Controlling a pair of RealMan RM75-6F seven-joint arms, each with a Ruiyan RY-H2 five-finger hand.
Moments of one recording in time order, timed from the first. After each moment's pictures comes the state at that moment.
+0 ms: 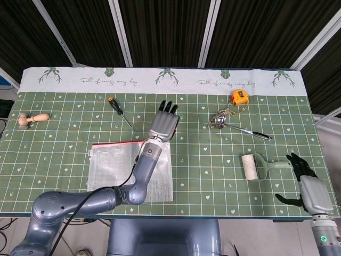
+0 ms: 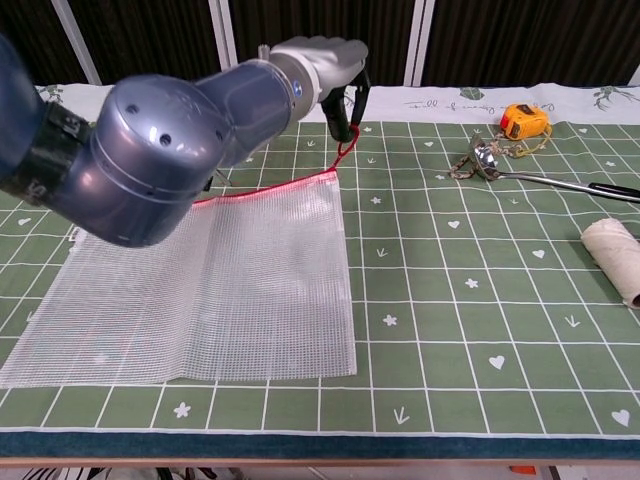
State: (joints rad) left arm -1.24 -1.93 -0.52 -1.15 0.60 0.96 0.92; right arm 0.11 -1.04 0.09 -1.82 -1.37 1.32 0.08
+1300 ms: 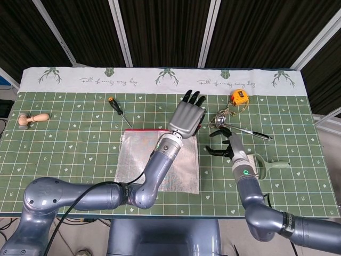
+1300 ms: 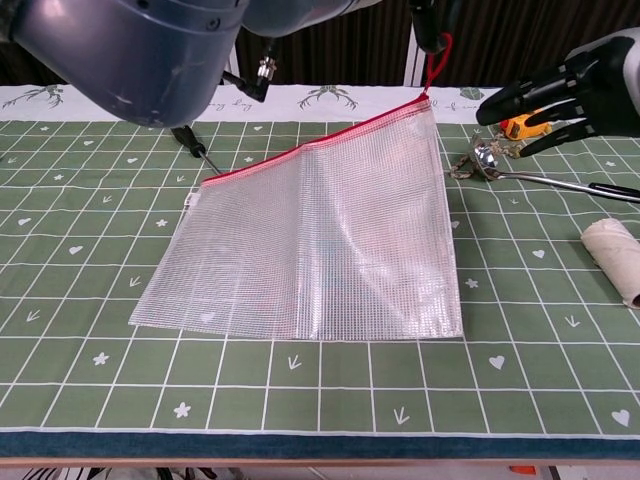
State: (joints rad) left arm -1.44 -1.76 -0.54 -1.39 0.44 1.02 0.91; right arm 0.79 -1.33 0.54 -2.00 -0.05 1.20 -0.12
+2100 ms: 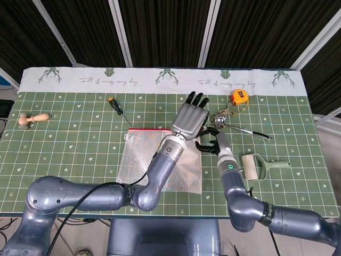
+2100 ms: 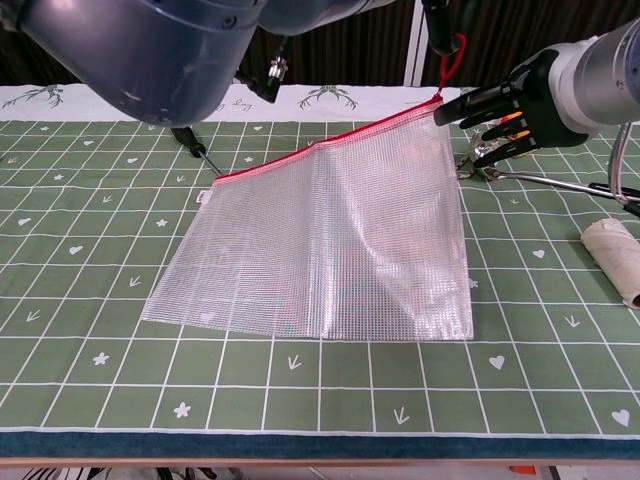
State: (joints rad) left arm -1.48 -1.75 -0.50 -1.40 0.41 1.05 0.88; right arm 0.88 -1.45 0.62 -1.91 0.07 1.23 -0.15
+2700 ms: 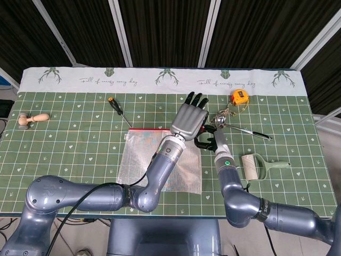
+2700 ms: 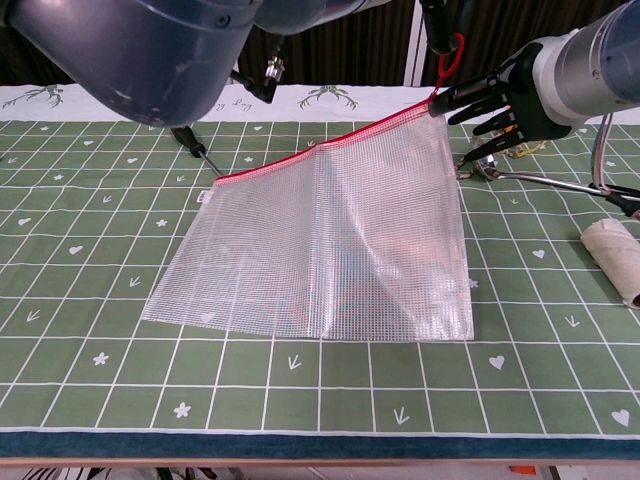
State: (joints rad) left arm -1.49 -1.74 -0.49 -1.41 0.39 1.07 0.86; right arm 0.89 -1.48 0.66 -1.87 0.10 1.23 -0.18
